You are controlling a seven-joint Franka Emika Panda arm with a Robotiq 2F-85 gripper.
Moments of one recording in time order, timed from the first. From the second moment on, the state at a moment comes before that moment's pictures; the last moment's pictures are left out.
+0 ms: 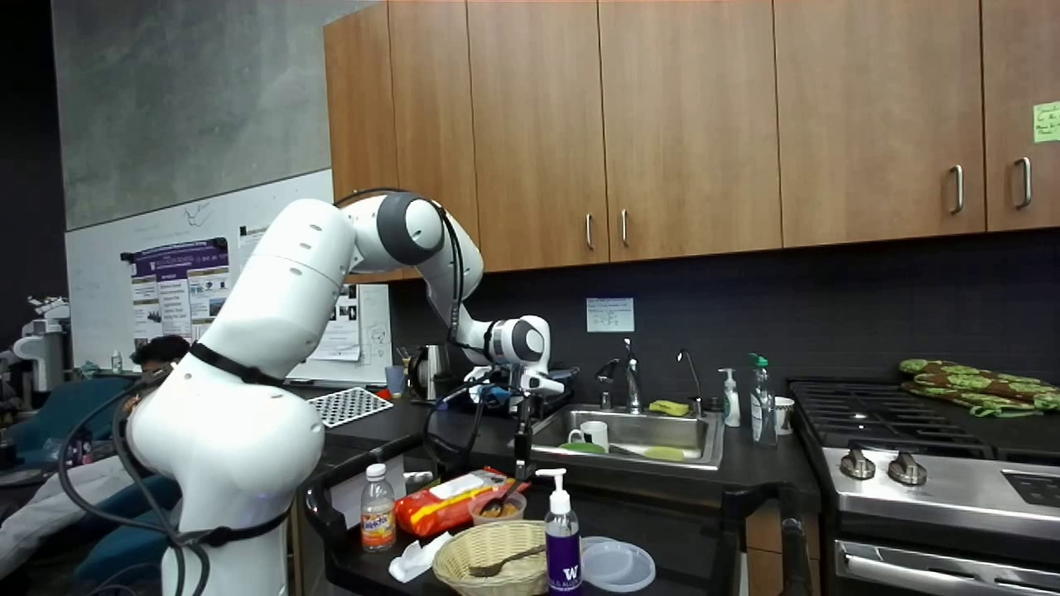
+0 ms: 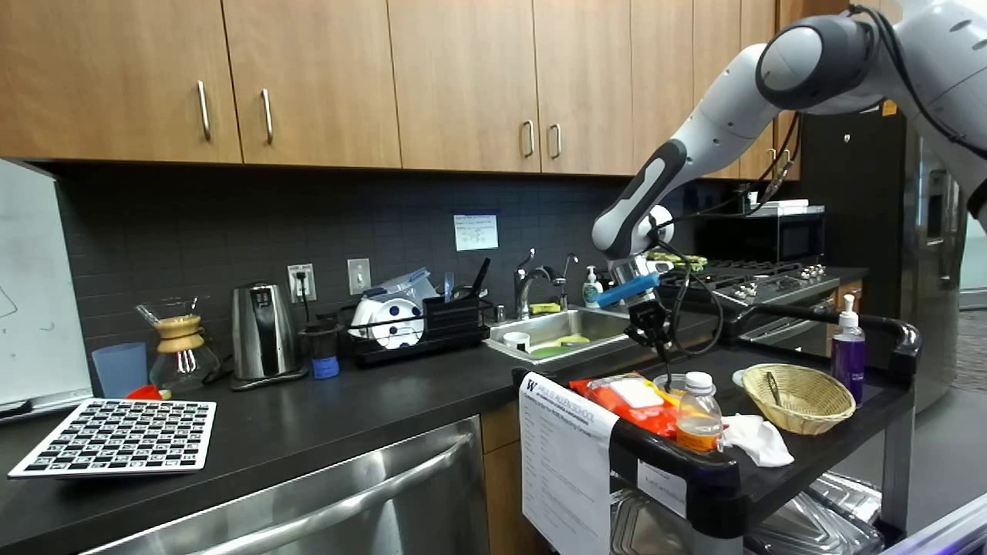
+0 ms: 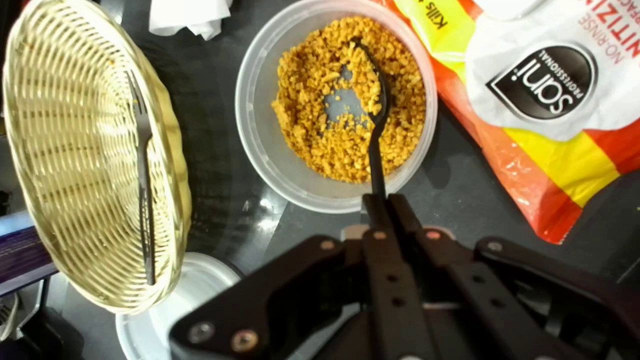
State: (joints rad) arm 0.12 0.49 -0.07 -1.81 -0.08 1.91 1.14
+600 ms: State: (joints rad) arm 0.10 0.52 -0.11 -1.76 -0.11 1.89 1.12
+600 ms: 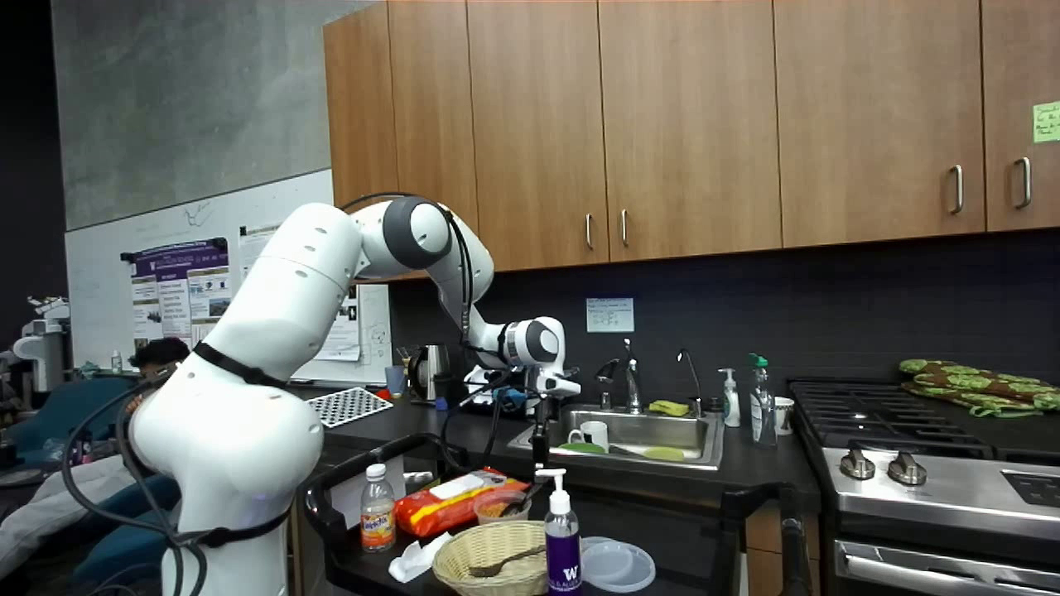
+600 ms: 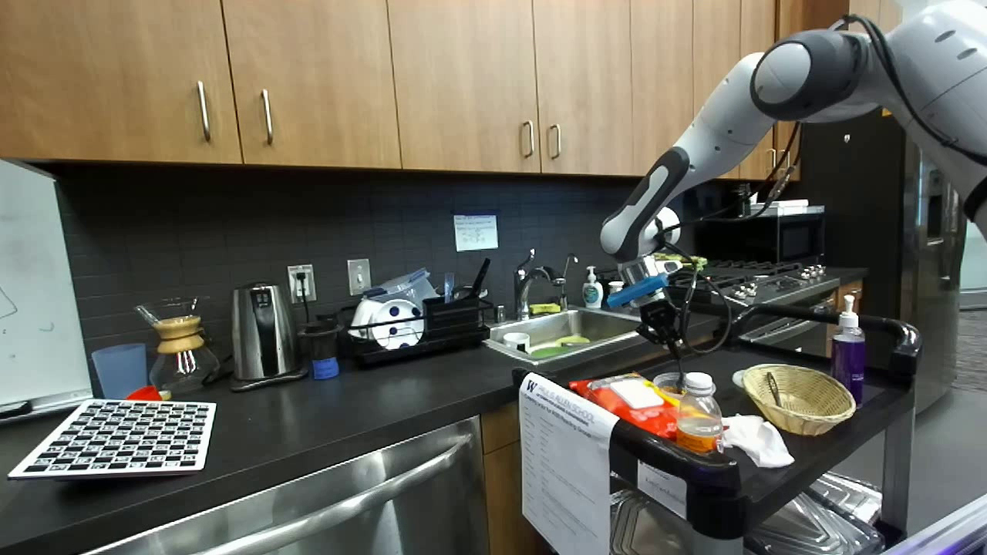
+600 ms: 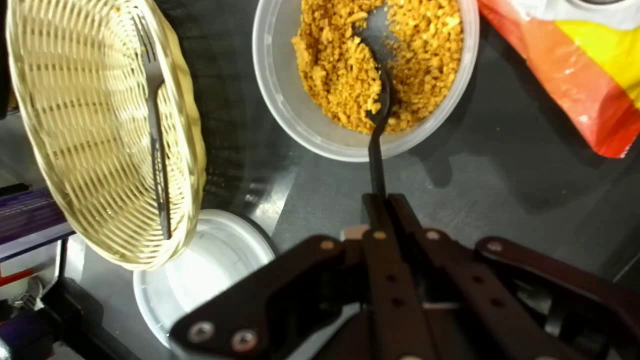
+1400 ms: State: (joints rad) arm 0.12 0.52 -0.08 -1.78 -0.11 1.86 1.12
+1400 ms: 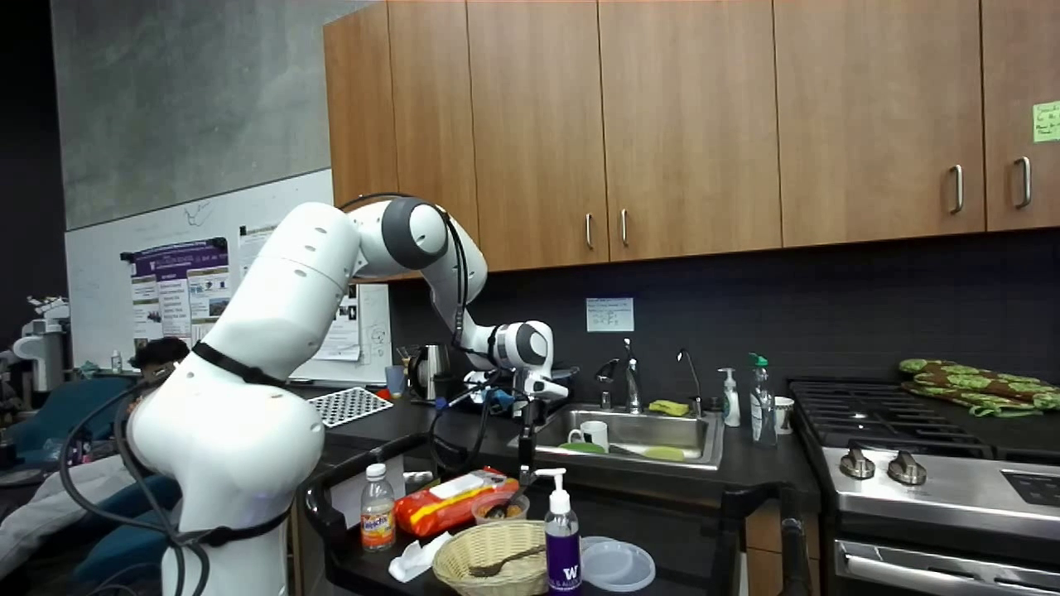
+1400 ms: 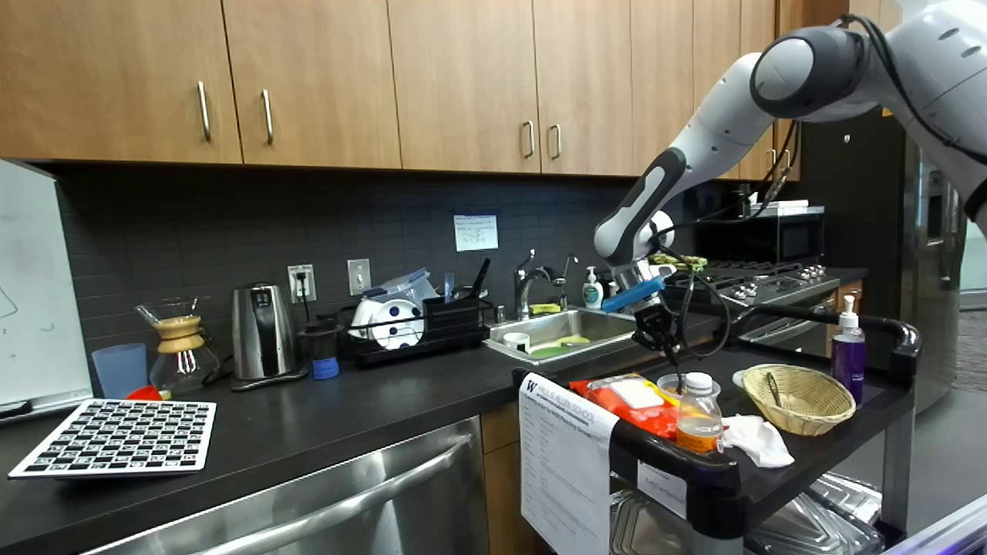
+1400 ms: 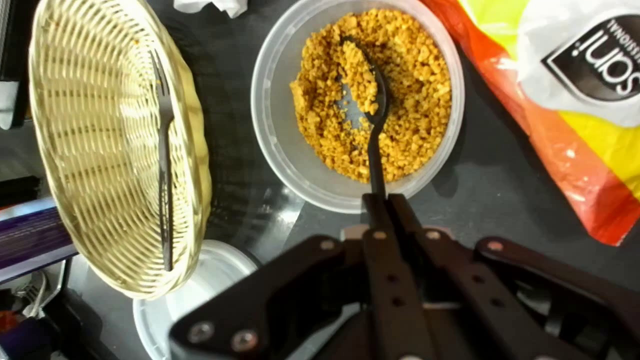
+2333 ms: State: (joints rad) arm 0.11 0.52 -0.09 -1.78 -0.09 1.86 1.18
